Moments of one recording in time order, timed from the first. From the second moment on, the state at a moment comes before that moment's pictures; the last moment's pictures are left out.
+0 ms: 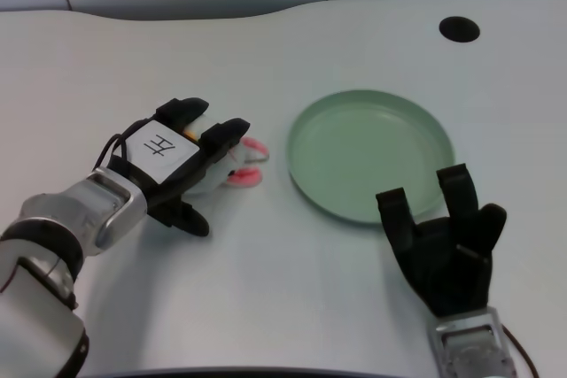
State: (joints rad) left arm -0.87 0.33 -0.69 1.36 1.07 -0.41 0.54; right arm -0.40 0.11 -0.61 1.05 0.75 -0.06 1.24
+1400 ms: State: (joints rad) left arm -0.89 0.32 -0.87 1.38 1.05 -0.30 0.65; right arm -0.37 0.11 -0.60 1.02 0.77 -0.05 1.24
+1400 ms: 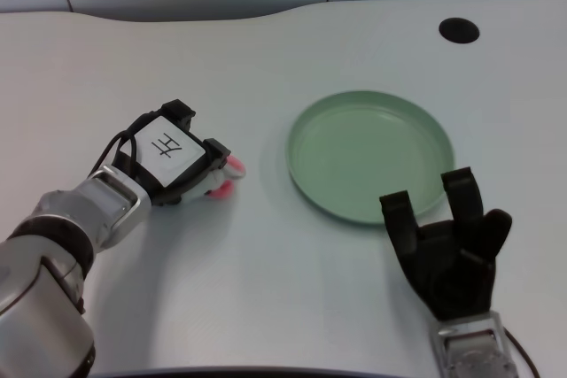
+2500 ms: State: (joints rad) left arm -0.98 0.30 -0.59 1.34 0.80 -0.65 0.66; right arm -0.41 0.09 -0.60 1.07 0.77 -0.01 1.23
